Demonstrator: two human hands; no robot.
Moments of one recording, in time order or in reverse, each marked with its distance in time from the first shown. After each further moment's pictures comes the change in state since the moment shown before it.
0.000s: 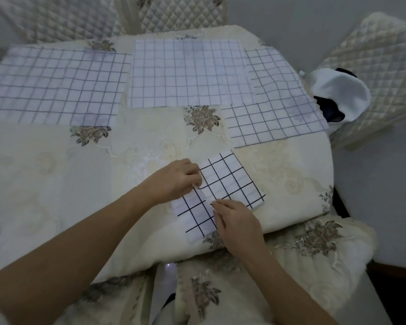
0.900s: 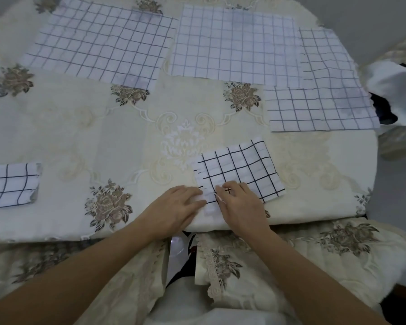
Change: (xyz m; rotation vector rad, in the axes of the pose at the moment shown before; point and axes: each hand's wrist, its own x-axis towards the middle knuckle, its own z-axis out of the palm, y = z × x) left_hand -0.139 0.081 0.057 0.117 -0.040 -0.320; right_hand 0.001 -0.005 0.057 -0.226 -0.072 -0.363
